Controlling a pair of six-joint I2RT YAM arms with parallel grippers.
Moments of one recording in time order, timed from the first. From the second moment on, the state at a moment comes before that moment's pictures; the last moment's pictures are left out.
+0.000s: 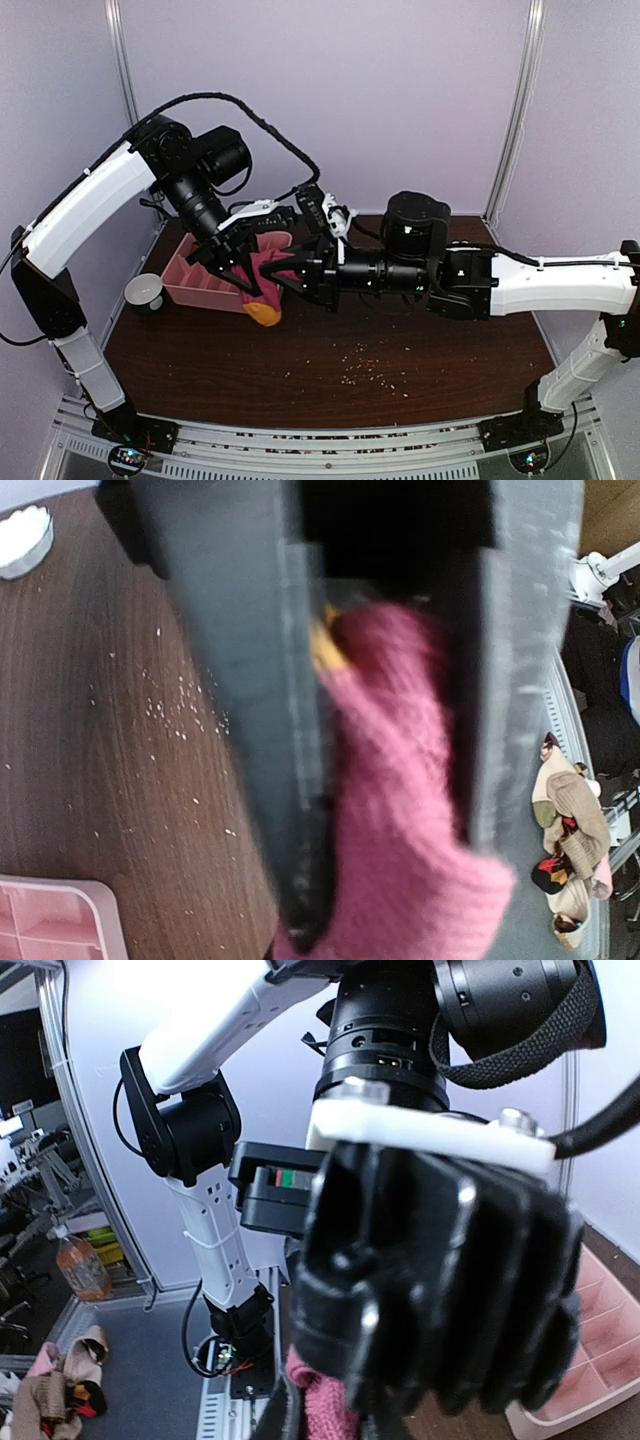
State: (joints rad) left arm -0.81 1.72 2.05 -1.67 0.71 0.82; right arm 1.19 1.49 1.21 0.27 -0.27 0.16
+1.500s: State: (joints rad) left arm -1.05 1.28 1.61 -0.86 -0.20 1.10; right arm 1.17 1.54 1.17 0.62 0.17 0.93
